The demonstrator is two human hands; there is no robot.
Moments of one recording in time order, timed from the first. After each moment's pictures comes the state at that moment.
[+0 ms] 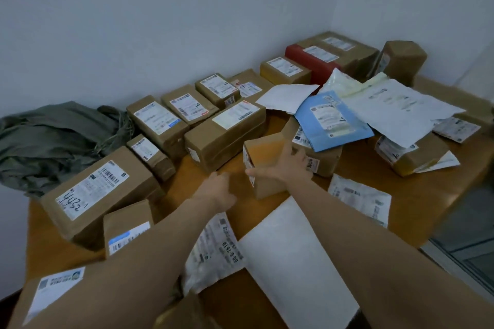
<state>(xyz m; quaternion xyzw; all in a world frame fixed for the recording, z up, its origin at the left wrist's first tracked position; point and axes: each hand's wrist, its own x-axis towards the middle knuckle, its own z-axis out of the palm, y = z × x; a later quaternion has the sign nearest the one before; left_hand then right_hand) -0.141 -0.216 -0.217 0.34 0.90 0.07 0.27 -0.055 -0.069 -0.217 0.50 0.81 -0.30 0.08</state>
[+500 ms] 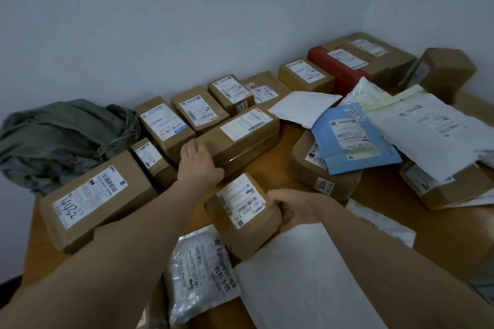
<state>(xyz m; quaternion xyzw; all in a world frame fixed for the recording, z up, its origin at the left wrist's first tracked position) -0.209 -0.178 -0.205 0.19 0.97 0.13 0.12 -0.056 -0.033 -0.238 0.33 0.58 -0.69 0.29</state>
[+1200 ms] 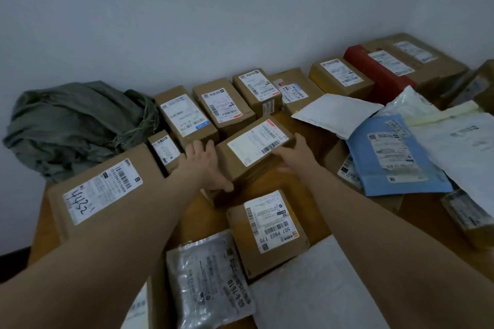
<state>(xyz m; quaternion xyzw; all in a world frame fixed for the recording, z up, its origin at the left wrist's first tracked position) -0.270 -0.201 -0.221 0.24 0.95 -0.03 0.20 -0.181 -0.013 -0.239 0.41 0.65 -0.64 0.01</state>
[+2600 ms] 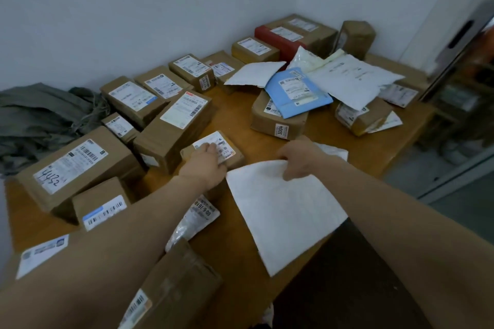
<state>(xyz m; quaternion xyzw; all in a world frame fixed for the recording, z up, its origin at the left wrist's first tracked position) -0.095 -0.245 -0.206 0.41 0.89 0.07 0.20 0.057 -0.083 -0.183 0.24 0.95 -0.07 0.18</state>
